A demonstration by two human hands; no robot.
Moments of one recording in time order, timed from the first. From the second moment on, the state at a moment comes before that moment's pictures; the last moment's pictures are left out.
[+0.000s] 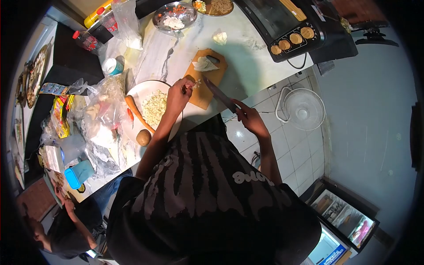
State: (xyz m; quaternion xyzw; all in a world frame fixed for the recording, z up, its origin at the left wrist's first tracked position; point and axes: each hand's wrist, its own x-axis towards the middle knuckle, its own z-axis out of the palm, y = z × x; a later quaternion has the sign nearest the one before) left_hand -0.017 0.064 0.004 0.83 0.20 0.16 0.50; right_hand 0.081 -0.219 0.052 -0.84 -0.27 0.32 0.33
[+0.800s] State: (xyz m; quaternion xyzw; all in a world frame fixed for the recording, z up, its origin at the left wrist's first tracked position) left_hand -0.050 0.048 0.022 0.83 0.19 0.27 0.44; right_hand 0.105 -0.208 0.023 -0.73 -0.28 0.46 0.43
